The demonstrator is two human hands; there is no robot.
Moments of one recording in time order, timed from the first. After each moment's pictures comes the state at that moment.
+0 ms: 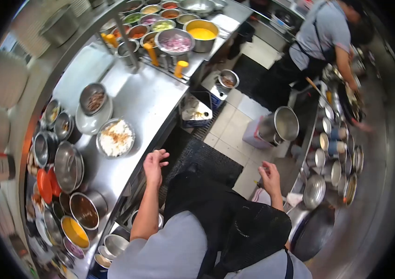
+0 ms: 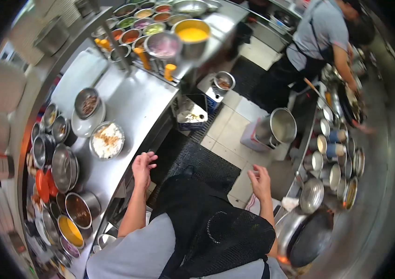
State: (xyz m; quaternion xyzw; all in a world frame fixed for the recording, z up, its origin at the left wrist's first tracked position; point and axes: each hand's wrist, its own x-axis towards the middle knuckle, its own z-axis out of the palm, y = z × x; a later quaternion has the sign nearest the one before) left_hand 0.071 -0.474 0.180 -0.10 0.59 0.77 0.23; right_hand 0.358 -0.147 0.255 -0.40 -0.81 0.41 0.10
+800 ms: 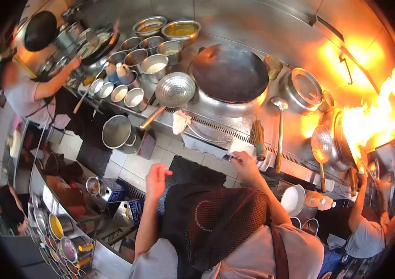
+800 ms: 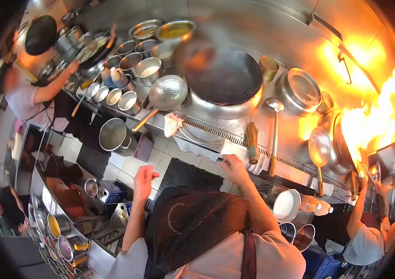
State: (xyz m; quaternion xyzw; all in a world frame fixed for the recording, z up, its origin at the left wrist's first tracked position) left_hand 0.322 -0.184 0.235 0.70 0.39 0.27 0.53; right_hand 0.635 -0.397 0.227 -0.78 -0.43 0.18 0.42
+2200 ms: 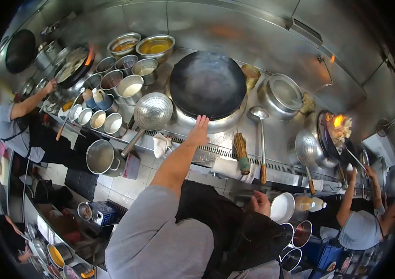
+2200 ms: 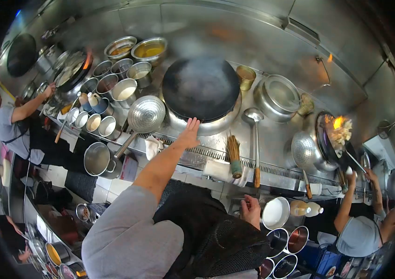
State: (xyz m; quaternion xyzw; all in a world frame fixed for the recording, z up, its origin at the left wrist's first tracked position) left_hand 0.696 -0.105 0.186 0.98 0.10 -0.03 0.19; right_hand 0.598 -0.532 0.257 -0.87 -0.10 0.11 0.46
